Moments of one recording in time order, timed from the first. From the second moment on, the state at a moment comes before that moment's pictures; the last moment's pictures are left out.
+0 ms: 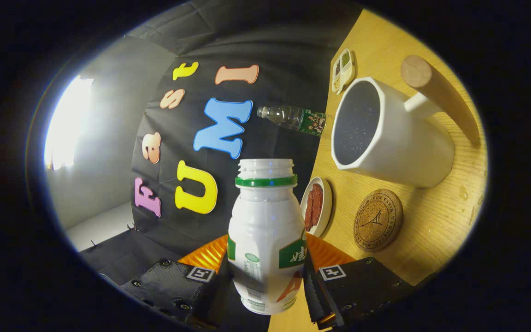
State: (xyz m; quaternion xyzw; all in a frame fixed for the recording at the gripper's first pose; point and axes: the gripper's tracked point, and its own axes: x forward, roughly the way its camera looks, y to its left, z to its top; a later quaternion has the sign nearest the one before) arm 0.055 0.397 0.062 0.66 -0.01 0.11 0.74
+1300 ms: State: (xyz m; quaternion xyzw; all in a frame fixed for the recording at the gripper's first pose) arm 0.058 0.383 0.080 0.75 -0.05 0.11 0.65
